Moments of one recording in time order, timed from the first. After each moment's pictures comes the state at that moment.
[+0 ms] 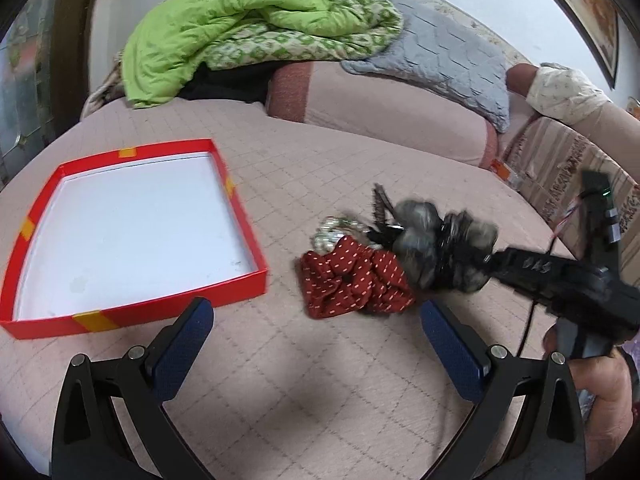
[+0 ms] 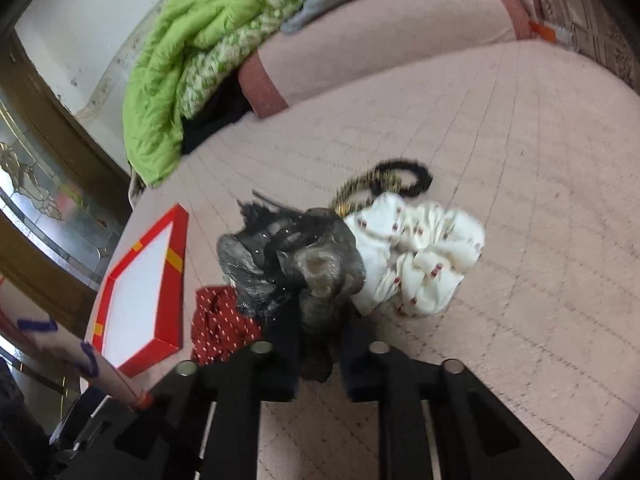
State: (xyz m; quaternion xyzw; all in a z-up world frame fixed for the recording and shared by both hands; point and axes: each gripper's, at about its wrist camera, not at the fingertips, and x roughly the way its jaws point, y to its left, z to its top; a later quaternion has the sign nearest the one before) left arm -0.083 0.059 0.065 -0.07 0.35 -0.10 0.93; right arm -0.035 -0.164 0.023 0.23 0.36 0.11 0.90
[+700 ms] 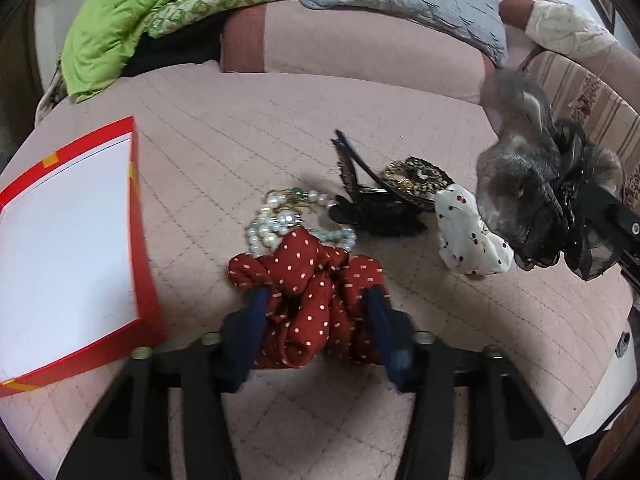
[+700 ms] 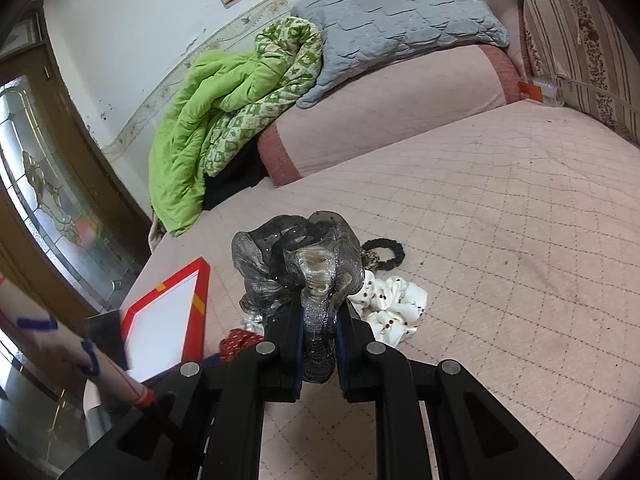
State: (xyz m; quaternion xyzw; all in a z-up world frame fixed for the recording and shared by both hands) left arm -0.006 -0.006 0.025 0.00 0.43 -0.12 0.89; right arm -0.075 -0.192 0.059 0.22 0.28 0.11 0.93
